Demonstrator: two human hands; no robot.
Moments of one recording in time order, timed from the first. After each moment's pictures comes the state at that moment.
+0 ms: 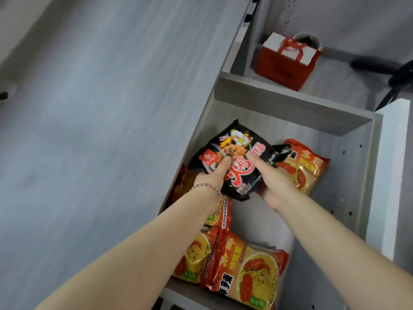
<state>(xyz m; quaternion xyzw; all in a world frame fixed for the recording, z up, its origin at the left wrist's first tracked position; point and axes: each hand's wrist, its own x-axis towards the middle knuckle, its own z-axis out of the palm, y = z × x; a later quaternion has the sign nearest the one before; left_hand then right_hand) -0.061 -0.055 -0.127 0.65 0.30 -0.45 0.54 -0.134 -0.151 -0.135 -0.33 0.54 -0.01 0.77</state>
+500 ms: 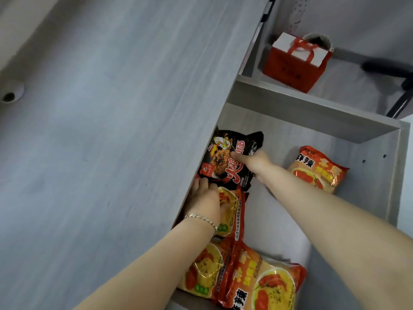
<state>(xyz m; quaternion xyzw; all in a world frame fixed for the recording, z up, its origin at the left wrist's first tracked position) -0.049 -0.010 -0.153 0.89 -0.31 -0.32 -0.07 -0.057 -0.165 -0.192 -0.55 0.51 0.07 0.66</state>
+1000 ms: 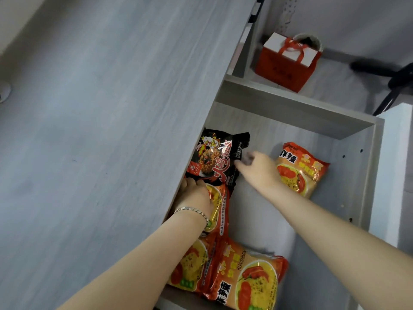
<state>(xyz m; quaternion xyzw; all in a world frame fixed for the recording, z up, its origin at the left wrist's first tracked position) -0.045 -0.022 -0.151 0.88 -0.29 -0.33 -0.18 -0.095 -0.166 -0.175 -0.79 0.44 0.08 0.41</state>
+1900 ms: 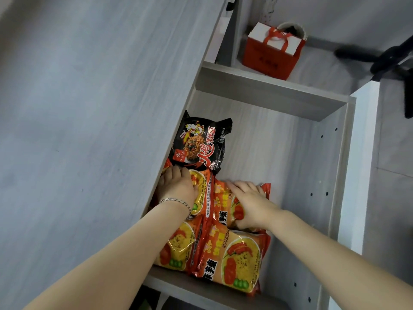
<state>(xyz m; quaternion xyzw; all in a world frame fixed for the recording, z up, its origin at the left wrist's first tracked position) -0.054 -0.005 -0.167 0.91 -0.30 -0.27 -0.13 -0.195 -0.134 -0.204 -0.90 0.15 0.29 0.31</state>
